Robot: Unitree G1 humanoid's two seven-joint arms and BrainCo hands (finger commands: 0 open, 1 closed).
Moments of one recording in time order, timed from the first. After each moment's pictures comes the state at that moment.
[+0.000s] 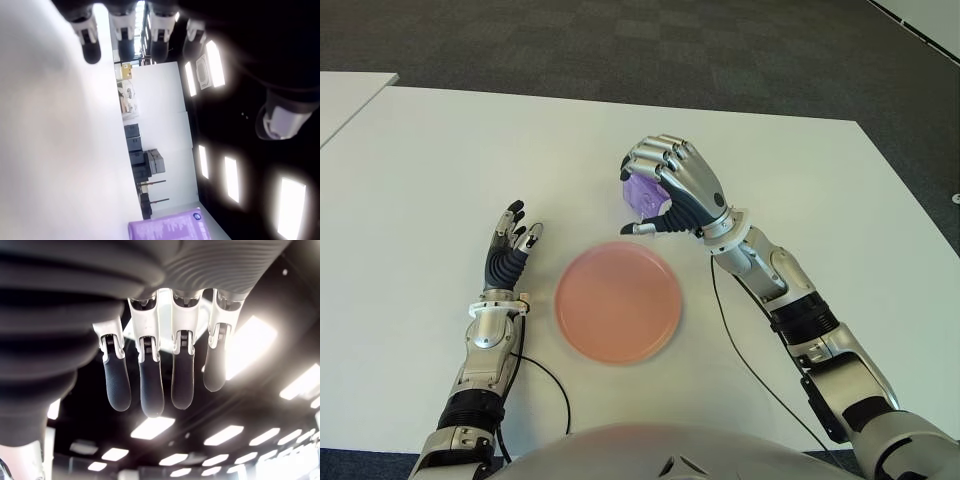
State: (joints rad) left arm 0.02 0.11 0.10 0.50 0.04 -0.58 0.07; right arm -0.45 -0.45 0.40 0.10 -0.78 -0.63 -0.38
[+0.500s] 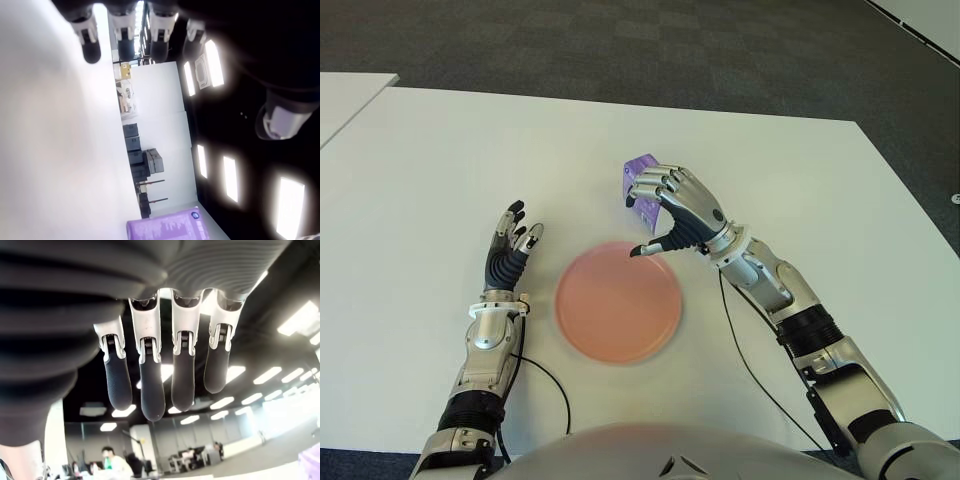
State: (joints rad) left arm 0.02 0.11 0.10 0.50 0.04 -0.58 0.07; right arm -0.43 -0.45 0.36 0.18 -0.76 -0.63 -0.29
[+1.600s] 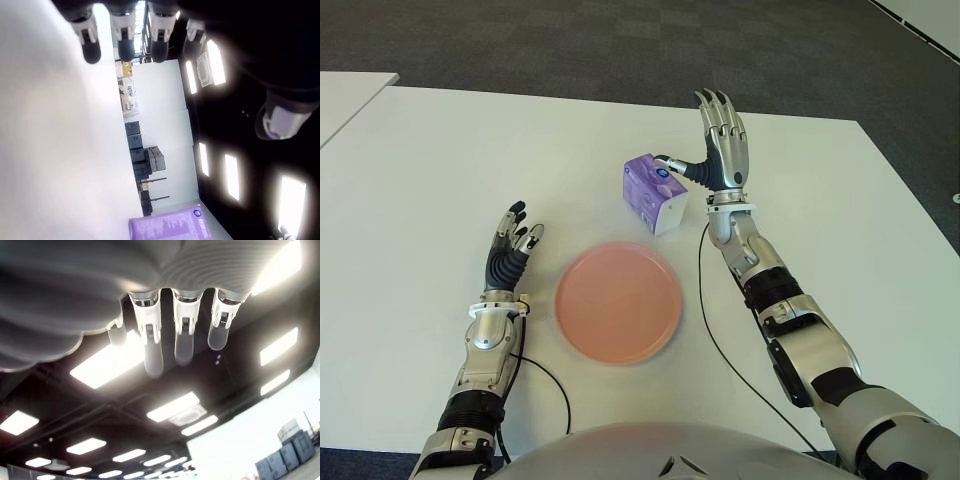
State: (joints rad) left arm 0.02 0.11 0.10 0.50 0.04 -0.58 0.06; right arm -0.64 -0.26 0.29 0.62 -0.83 -0.17 -0.74
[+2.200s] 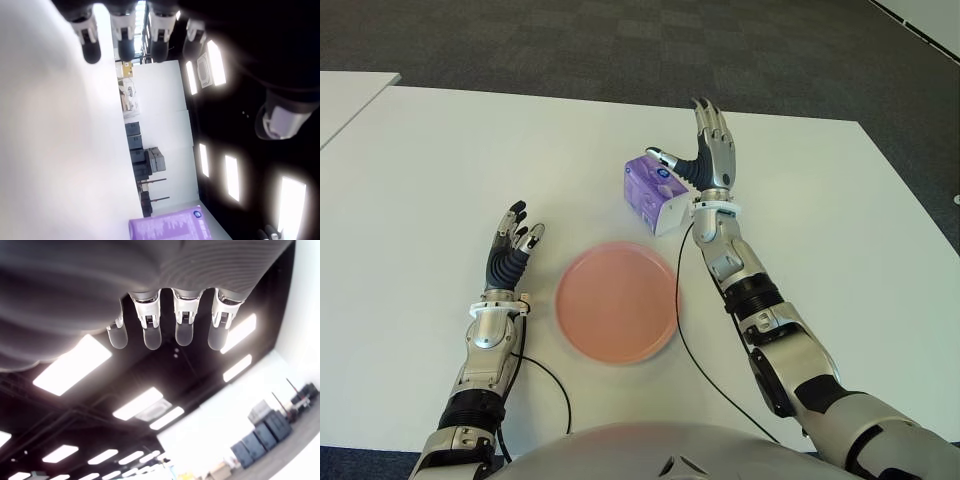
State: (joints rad) left arm 0.02 0.11 0.10 0.51 0.04 -0.58 0.06; right arm -0.59 -0.14 0.29 0.50 -0.74 0.03 -0.57
